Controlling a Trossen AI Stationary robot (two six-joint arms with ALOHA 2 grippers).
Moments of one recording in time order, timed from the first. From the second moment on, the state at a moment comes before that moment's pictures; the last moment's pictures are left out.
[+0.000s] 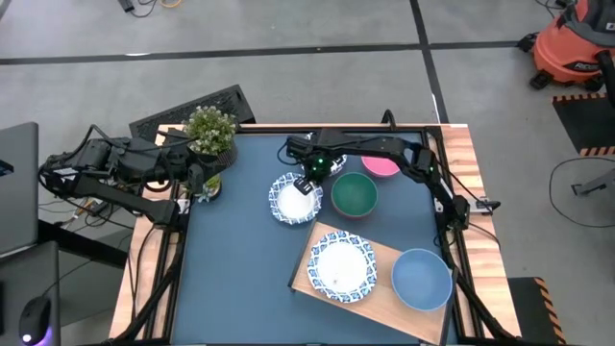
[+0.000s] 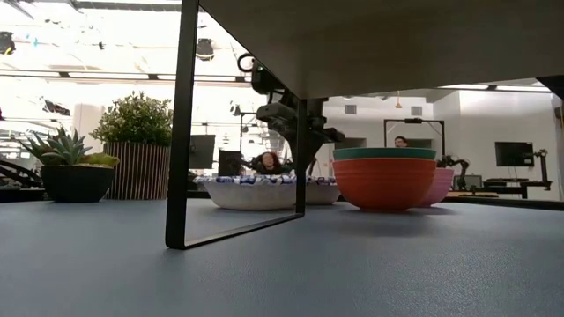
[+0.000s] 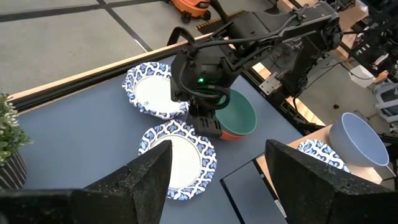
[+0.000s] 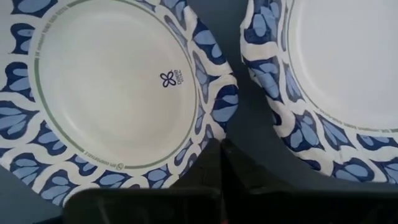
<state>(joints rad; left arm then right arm) -0.13 0.84 1.36 -1.00 -0.50 -0.81 -0.30 2.25 1.97 -1.15 -0.09 0.46</state>
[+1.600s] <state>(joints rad) -0.13 0.84 1.36 -1.00 -0.54 -0.85 -0.28 2.15 1.75 -0.99 -0.12 0.55</state>
